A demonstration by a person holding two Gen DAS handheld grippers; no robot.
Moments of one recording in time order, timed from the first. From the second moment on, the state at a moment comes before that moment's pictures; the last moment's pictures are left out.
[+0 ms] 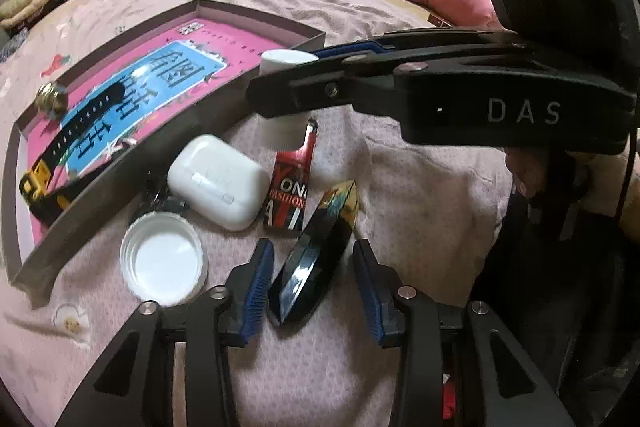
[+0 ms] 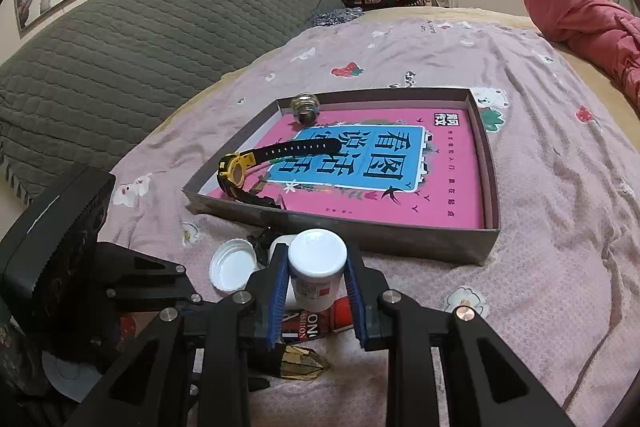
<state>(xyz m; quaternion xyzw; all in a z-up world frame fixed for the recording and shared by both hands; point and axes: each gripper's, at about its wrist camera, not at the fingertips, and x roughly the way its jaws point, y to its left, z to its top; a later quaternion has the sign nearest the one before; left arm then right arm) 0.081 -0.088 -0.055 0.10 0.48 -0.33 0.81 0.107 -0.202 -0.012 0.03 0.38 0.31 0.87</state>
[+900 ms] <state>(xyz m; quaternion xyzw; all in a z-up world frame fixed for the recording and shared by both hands) 0.079 -0.077 -0.055 0.07 0.49 -0.31 0.81 0.114 -0.209 -0.009 0.04 0.37 0.29 0.88</state>
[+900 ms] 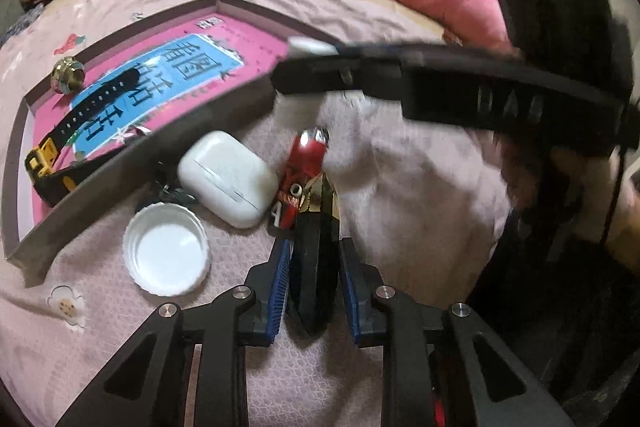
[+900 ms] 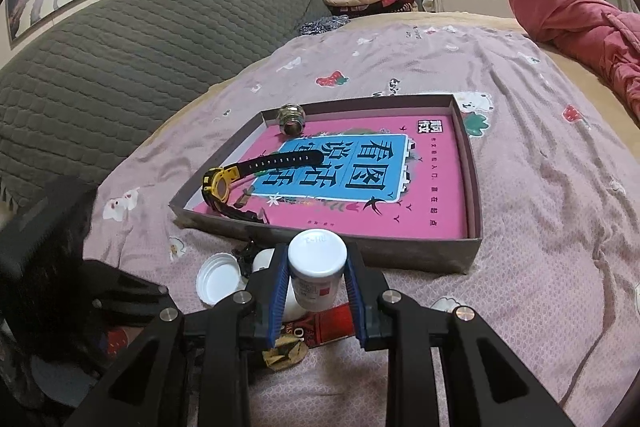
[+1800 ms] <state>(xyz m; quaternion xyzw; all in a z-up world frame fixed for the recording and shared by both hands) 0.081 -0.062 -0.037 0.04 0.47 -0.26 0.84 0.116 -0.217 -0.004 0.07 0.35 0.28 0.89</state>
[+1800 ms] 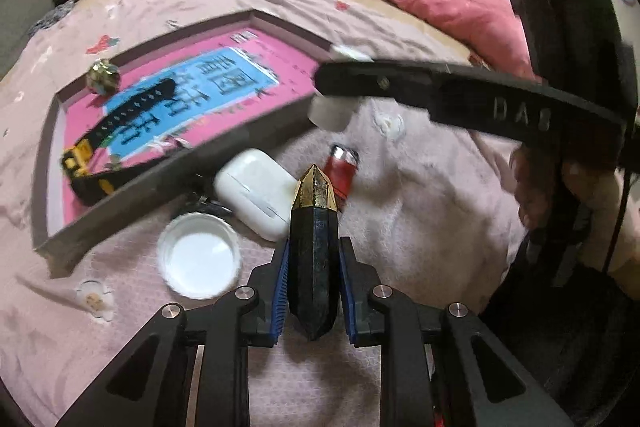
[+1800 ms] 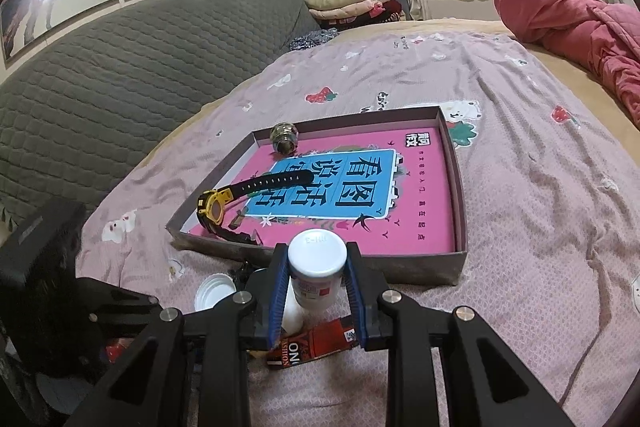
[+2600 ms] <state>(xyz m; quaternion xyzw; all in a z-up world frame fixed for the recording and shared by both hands) 0.113 0.013 -0.006 -0.05 0.39 -0.12 0.91 0.116 -0.215 0.005 0.07 0.32 0.26 0.91</state>
